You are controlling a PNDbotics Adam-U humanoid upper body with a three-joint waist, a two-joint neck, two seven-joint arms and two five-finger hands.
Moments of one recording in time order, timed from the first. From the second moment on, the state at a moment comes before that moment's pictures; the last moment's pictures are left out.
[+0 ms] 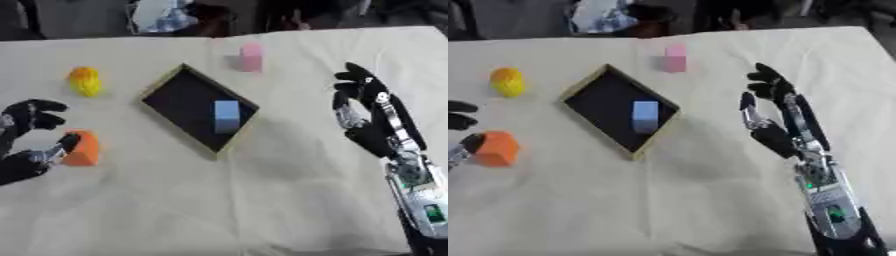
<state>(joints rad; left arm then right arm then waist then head) -0.30 0.54 -0.08 -1.66 -0.27 -0.03 -0.39 -0.12 -0.23 -0.05 -1.76 0.30 -0.22 0.06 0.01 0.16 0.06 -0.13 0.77</state>
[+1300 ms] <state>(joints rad) -0.58 0.84 -0.32 -1.36 -0.46 -0.26 -0.64 -0.12 -0.23 -0.04 -1.76 0.28 -0.22 0.08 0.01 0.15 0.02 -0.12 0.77</state>
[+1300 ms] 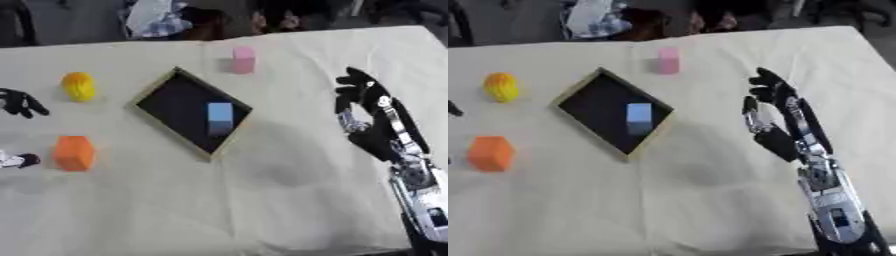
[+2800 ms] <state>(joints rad) -0.66 0.67 -0.36 -1.17 -0.63 -0.32 -0.60 -0.12 -0.23 -0.04 -1.75 0.27 -0.22 0.08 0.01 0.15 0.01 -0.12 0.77</state>
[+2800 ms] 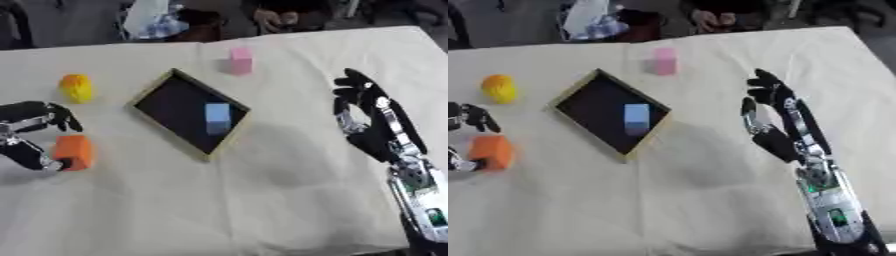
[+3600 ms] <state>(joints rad) -0.76 0.66 -0.34 -1.26 -0.58 -0.30 -0.58 -0.12 -0.23 -0.04 -1.75 0.27 -0.22 0.09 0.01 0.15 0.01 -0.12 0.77</state>
